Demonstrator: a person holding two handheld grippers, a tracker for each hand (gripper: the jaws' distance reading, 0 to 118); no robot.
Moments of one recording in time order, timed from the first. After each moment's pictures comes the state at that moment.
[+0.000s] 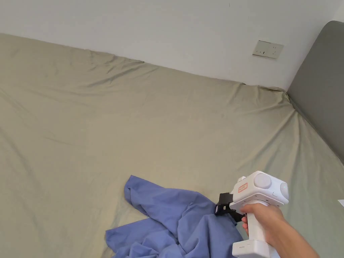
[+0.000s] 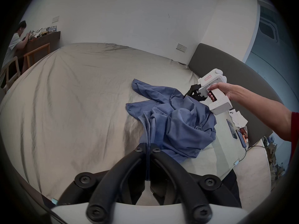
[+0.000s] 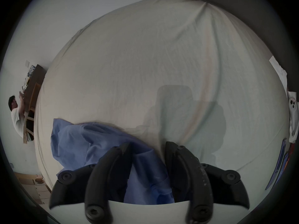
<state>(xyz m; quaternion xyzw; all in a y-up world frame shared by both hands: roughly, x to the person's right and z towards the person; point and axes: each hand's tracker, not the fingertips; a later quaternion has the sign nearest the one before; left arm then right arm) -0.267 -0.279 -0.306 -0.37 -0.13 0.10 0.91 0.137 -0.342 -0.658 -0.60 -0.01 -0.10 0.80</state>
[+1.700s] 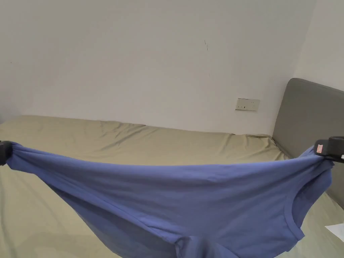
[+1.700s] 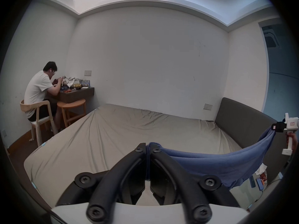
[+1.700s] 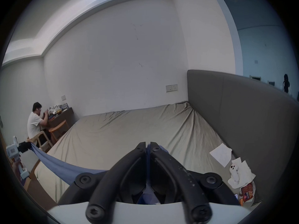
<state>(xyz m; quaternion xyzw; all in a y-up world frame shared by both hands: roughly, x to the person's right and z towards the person) -0.448 -0.023 -0.385 -0.14 0.01 0.07 0.99 0.220 0.032 -0.416 -0.20 0.00 -0.06 0.98</state>
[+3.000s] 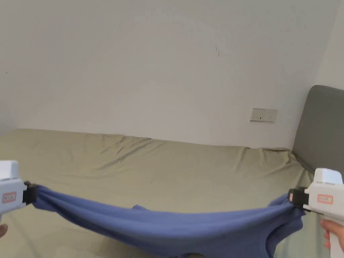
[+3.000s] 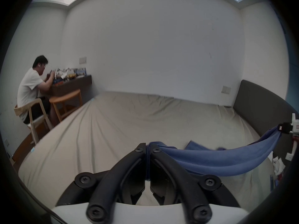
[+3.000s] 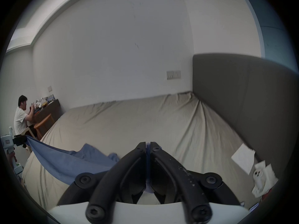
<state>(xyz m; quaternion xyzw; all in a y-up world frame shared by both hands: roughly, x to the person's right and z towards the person) -0.448 -0.162 -0.596 -0.25 0.04 0.04 0.97 0.194 -0.135 -0.606 -0.27 -0.02 -0.07 0.96</state>
